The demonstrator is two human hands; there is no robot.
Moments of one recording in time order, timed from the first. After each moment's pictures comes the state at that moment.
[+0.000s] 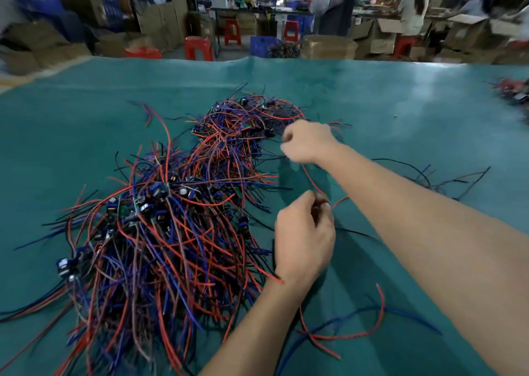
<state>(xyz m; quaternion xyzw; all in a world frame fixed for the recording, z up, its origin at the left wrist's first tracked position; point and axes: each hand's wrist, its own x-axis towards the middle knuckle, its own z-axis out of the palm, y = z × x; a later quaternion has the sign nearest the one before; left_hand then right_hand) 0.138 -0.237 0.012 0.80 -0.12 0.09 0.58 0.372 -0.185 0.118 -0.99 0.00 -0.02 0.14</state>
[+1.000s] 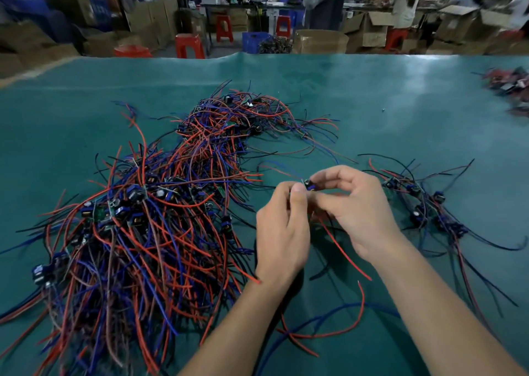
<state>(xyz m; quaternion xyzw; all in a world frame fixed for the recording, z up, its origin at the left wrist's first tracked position) 0.134 -0.235 0.013 0.76 -0.10 0.11 0.63 0.128 -0.354 0.041 -0.73 0.09 -0.14 0.66</state>
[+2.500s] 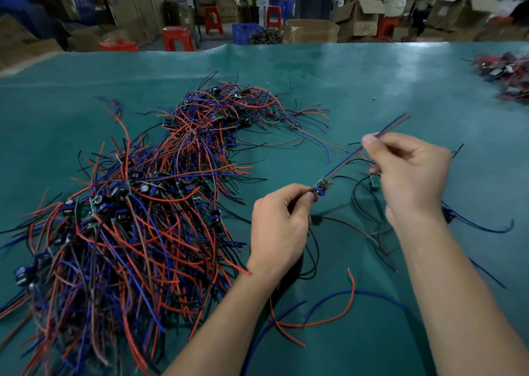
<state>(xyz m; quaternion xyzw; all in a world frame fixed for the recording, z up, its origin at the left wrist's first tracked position) 0.140 -0.239 0.001 0.78 -0.17 0.06 0.60 0.137 -0.414 0.048 -0.67 0.14 -0.41 0.60</state>
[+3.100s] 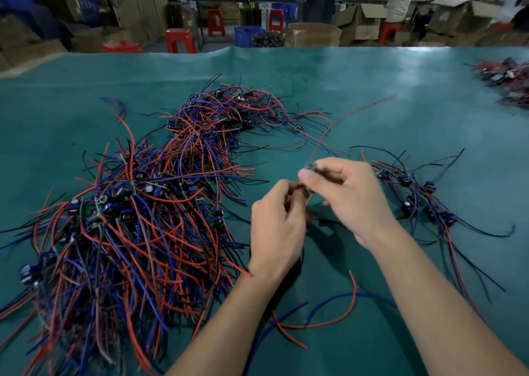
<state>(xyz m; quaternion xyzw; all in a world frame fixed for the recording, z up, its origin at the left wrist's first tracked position) 0.138 -0.238 0.006 0.77 -0.14 0.09 0.62 0.136 -0.368 0.033 -0.81 0.01 -0.19 0.55</state>
